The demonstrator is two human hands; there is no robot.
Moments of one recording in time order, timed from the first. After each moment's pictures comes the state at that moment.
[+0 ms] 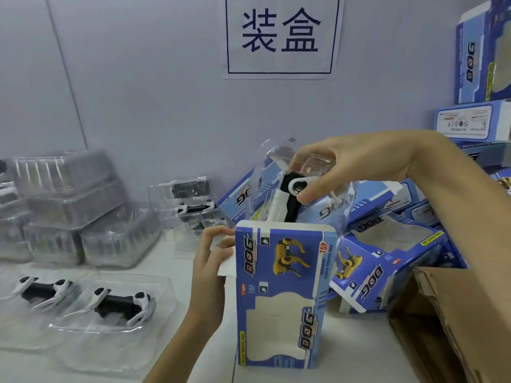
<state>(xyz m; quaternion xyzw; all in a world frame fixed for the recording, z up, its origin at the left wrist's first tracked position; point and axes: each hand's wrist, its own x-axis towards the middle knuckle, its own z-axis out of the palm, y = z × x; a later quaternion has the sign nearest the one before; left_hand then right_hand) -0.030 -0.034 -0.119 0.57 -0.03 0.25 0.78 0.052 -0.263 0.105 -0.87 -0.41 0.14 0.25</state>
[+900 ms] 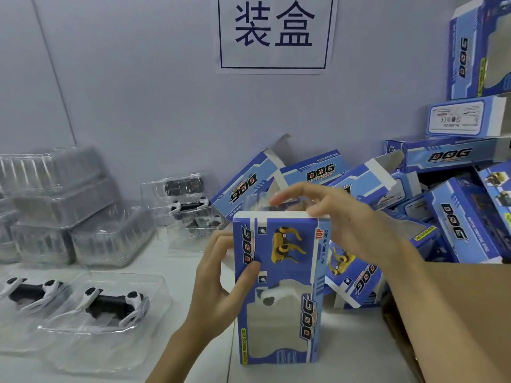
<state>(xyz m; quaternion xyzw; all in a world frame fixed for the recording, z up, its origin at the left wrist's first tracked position) -0.045 -0.045 -0.121 0.72 -0.18 0.40 0.53 0.028 -0.260 -0.004 -0.68 -0.41 0.16 0.59</state>
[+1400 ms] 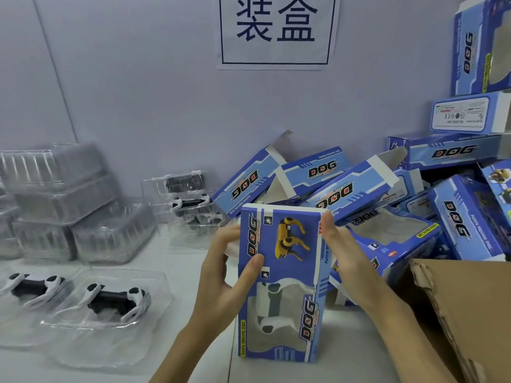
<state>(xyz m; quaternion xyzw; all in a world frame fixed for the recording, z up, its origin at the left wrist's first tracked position) -0.050 -0.052 -0.119 0.69 -0.14 0.33 0.63 -0.001 -0.249 -0.068 -0.73 -0.29 0.00 0.62</state>
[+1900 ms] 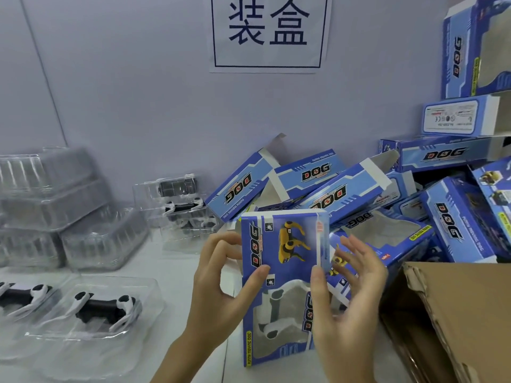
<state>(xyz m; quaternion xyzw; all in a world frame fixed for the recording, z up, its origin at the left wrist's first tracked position) -0.044 -0.056 -0.124 0.74 -0.17 0.42 0.51 -0.040 -0.230 -0.134 -0.64 -0.15 -0.38 0.65</state>
